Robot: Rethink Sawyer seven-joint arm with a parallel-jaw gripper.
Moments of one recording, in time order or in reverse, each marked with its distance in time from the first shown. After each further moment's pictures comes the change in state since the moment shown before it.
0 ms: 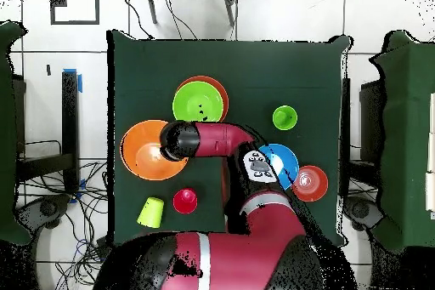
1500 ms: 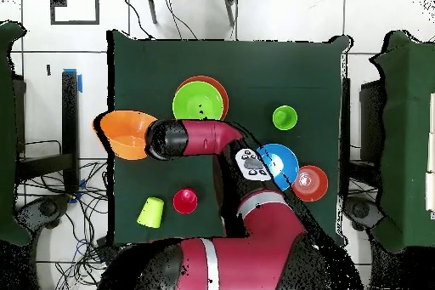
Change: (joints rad) arm -0.006 -0.043 0.085 0.021 0.000 0.032 0.000
